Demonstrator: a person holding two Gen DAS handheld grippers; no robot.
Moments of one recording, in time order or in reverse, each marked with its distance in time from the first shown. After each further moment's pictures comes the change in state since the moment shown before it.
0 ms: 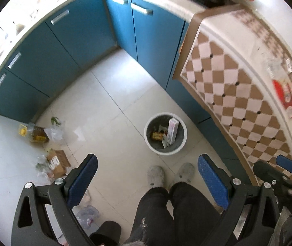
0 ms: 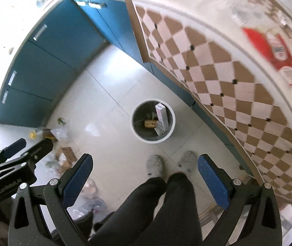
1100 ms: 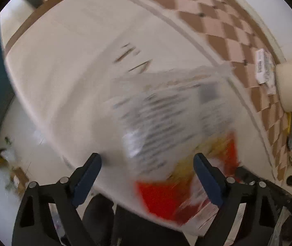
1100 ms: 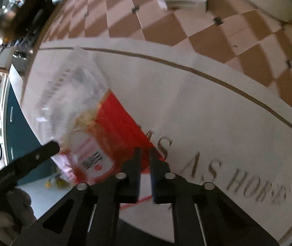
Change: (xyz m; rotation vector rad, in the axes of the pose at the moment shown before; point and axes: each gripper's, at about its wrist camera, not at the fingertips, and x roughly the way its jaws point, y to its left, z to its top) left arm 0.119 -0.365 0.190 0.121 0.210 -0.226; right arm -0.015 -0.370 0.179 0.355 0.024 0.086
